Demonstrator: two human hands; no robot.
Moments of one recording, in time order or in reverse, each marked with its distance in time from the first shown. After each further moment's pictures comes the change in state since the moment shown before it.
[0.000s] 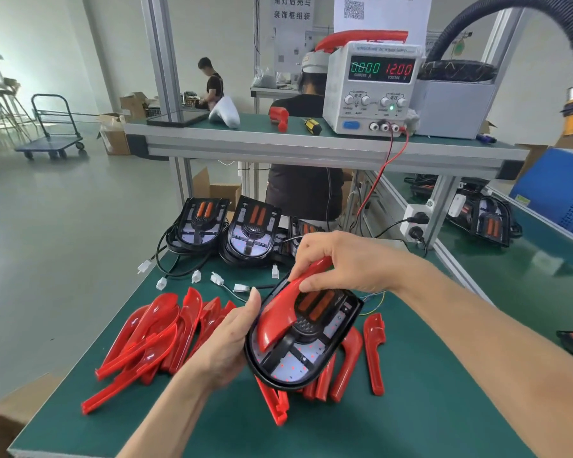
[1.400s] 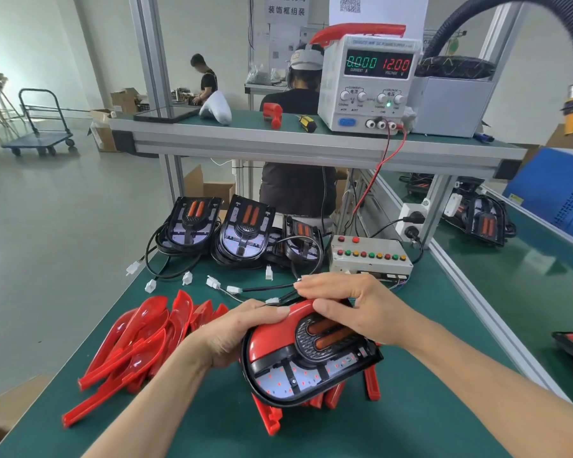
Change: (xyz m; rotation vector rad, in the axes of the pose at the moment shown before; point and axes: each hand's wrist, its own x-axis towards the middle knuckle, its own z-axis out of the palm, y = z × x) left_hand 0.025 0.023 0.001 0.162 -0.255 -0.185; right_hand -0.046 0.046 0.054 0.196 0.283 -0.008
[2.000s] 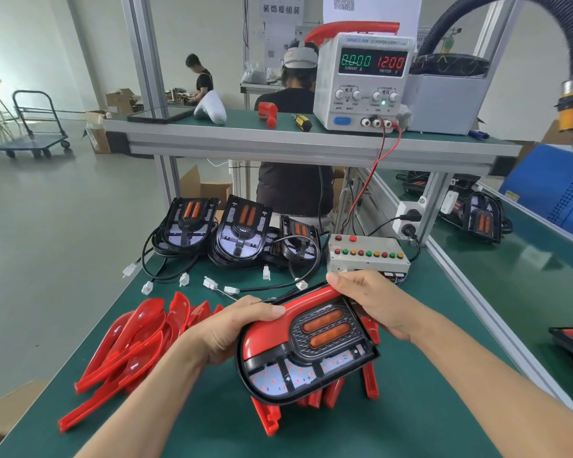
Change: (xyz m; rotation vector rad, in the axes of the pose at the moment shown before) left_hand 0.004 0.003 -0.005 0.000 -0.057 0.006; right_hand -0.001 0.005 -0.011 0.474 -0.030 0.431
